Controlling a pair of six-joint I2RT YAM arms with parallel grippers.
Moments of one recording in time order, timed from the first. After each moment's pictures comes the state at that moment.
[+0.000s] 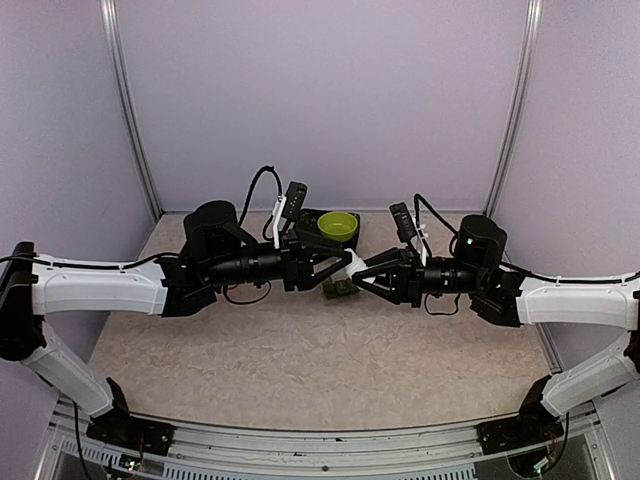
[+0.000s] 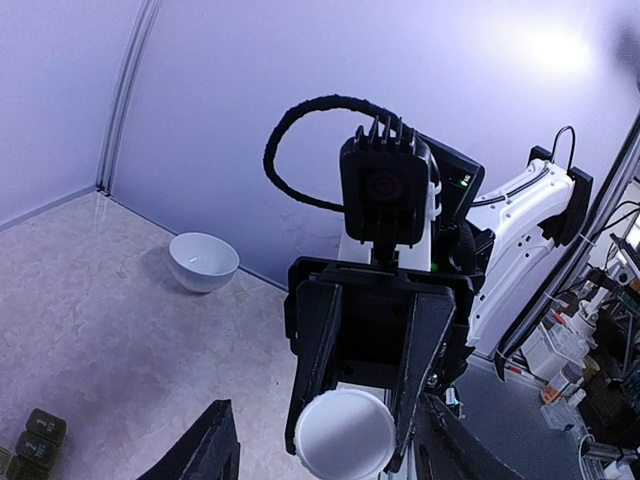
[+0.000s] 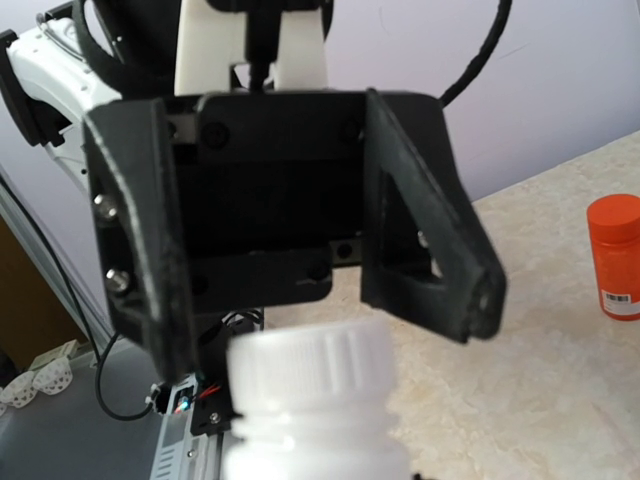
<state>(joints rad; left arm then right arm) -0.94 1.49 0.96 0.55 0.44 -0.40 0.76 1.29 0.71 0.59 -0.74 0.36</state>
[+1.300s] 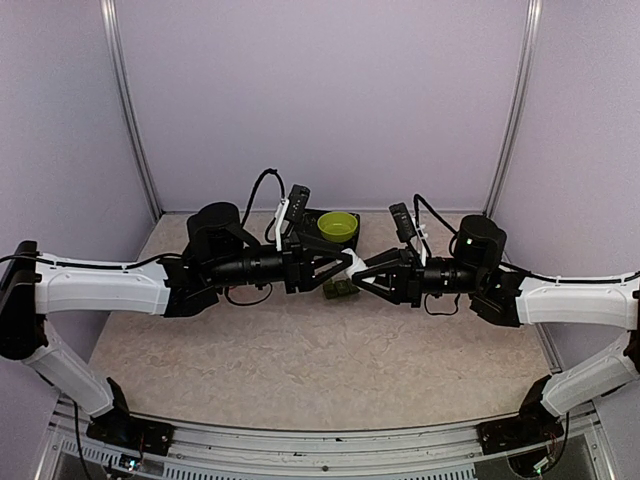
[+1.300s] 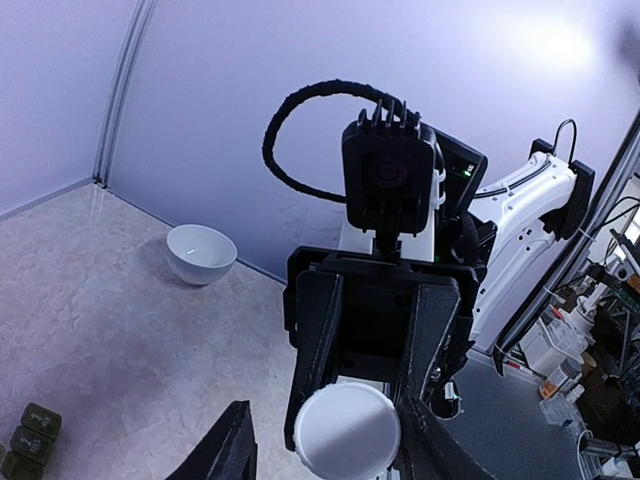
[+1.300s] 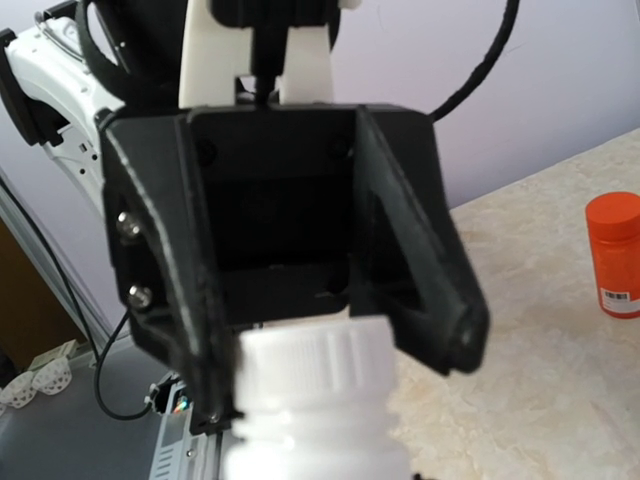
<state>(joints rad) -0.94 1.50 0.96 0.55 0.45 -0.40 0.76 1.29 0.71 0.59 -0.74 0.36</state>
